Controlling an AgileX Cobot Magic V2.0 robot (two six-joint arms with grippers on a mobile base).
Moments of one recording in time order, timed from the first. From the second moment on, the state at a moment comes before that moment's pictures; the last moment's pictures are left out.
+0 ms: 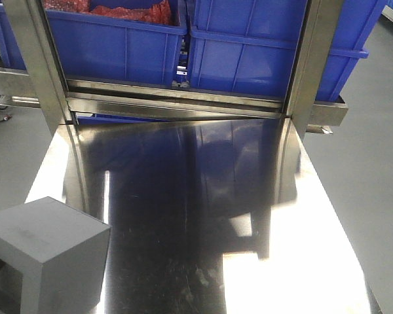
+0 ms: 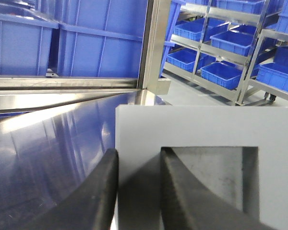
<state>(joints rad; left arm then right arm) -0.61 0.26 -0.32 0.08 0.28 -0.23 0.00 -0.02 0.03 -0.04 0.21 0.00</state>
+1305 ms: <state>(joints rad) -0.61 0.25 -0.32 0.08 0.28 -0.23 0.00 -0.02 0.03 -0.04 0.21 0.00</state>
